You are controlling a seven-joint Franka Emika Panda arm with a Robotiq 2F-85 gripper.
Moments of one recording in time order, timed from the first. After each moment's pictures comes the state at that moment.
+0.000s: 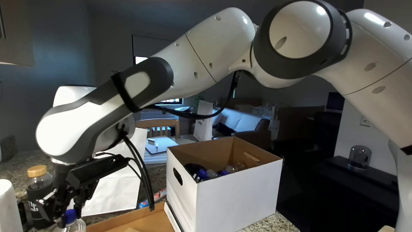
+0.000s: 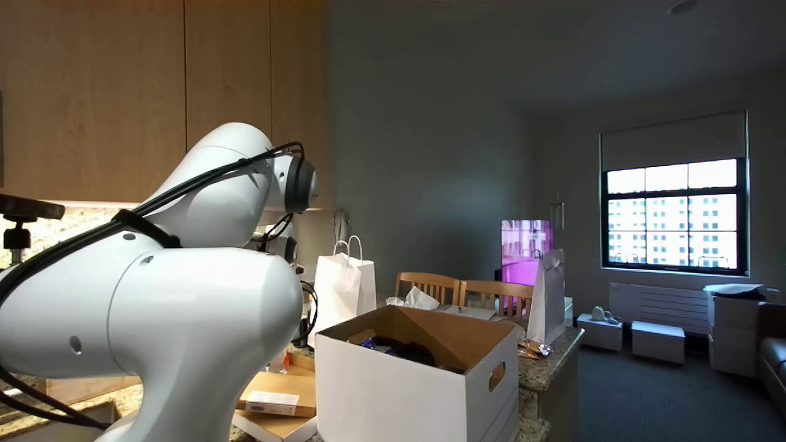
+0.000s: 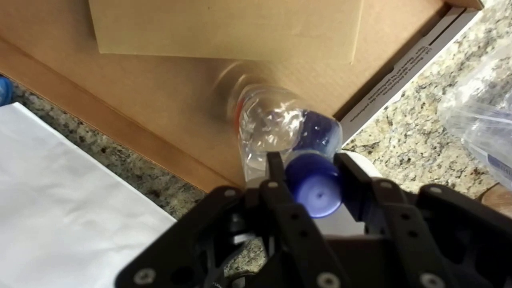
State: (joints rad) arm 0.70 0.79 0.20 -1.39 -0.08 2.32 0.15
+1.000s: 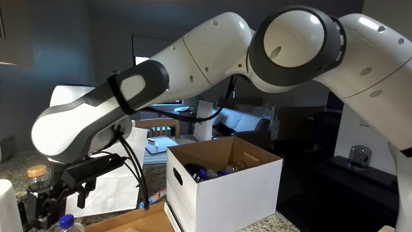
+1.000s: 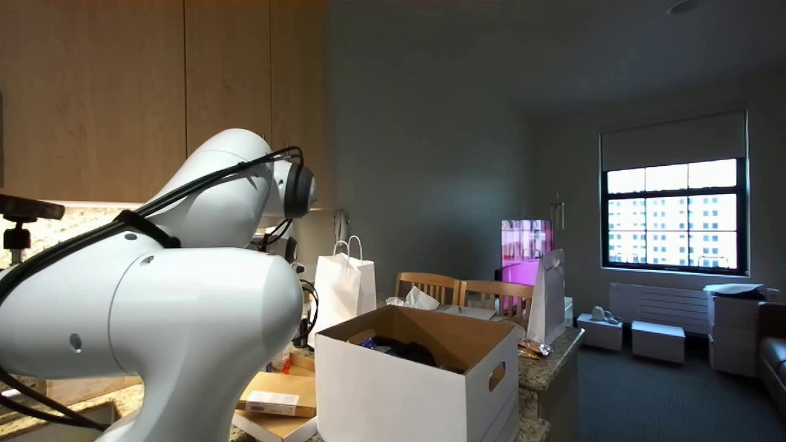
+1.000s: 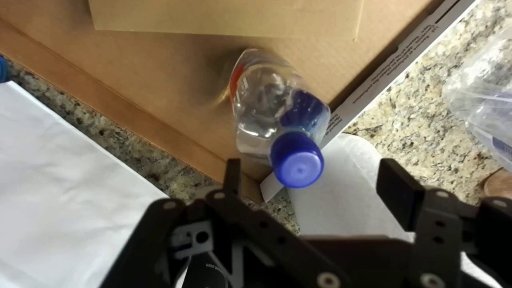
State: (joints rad) arm 0.72 0.83 0.19 -1.33 -0.08 2.32 0.15
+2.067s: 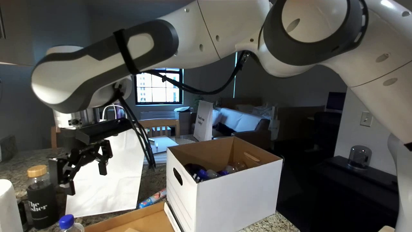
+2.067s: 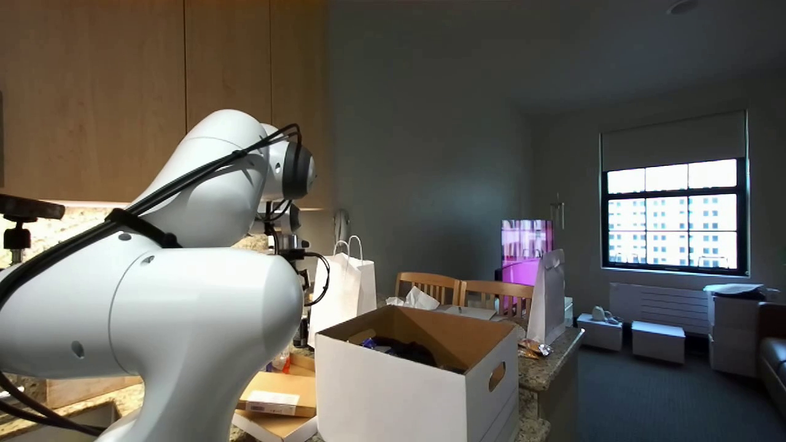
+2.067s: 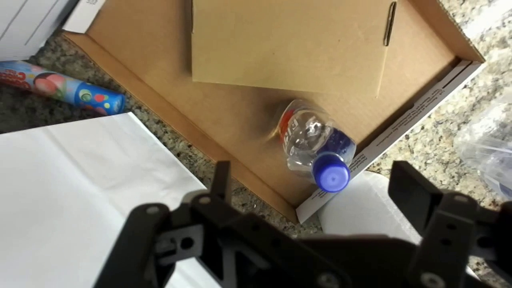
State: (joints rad) arm 0.72 0.71 0.16 -1.27 -0.15 1.97 0.13
